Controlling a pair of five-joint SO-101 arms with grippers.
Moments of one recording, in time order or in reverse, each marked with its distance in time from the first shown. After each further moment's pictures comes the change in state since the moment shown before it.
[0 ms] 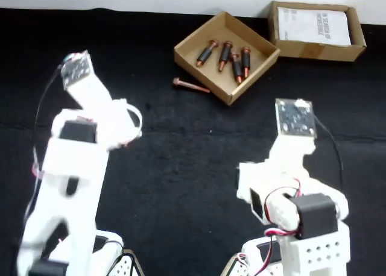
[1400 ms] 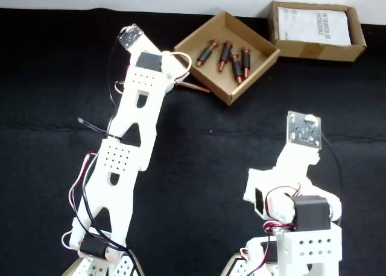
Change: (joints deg) left arm 5.8 95.1 -105.4 10.5 21.5; right arm 7.5 -3.3 12.4 -4.0 0.0
